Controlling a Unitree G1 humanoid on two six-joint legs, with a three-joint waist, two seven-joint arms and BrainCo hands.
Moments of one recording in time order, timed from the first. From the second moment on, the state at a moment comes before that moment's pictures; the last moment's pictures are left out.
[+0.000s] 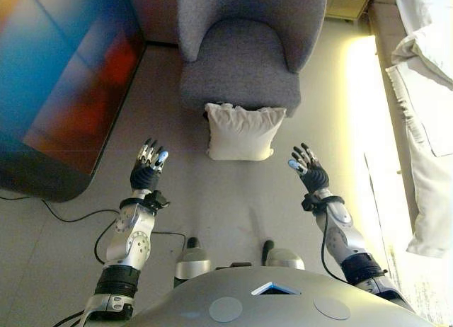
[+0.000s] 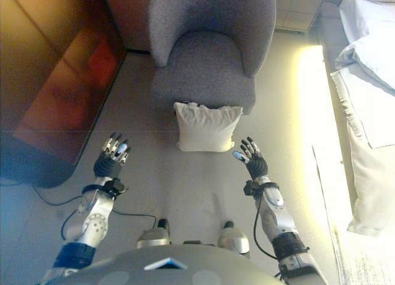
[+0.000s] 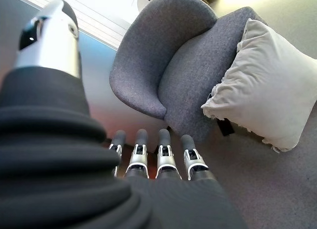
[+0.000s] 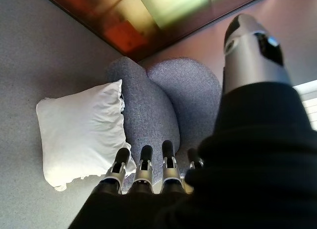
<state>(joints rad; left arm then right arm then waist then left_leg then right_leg) 0.19 0.30 -0.06 0.18 -0.70 -0.12 -0.01 0.09 -0.29 0.21 0.35 0.60 -0.15 0.06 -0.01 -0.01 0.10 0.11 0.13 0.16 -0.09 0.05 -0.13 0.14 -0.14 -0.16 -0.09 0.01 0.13</state>
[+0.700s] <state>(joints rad) 0.19 0.30 -0.06 0.18 -0.72 -0.12 0.00 0.09 -0.29 0.21 0.35 0.60 -0.15 0.06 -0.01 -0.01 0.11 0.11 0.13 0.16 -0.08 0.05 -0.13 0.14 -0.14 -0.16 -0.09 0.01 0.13</state>
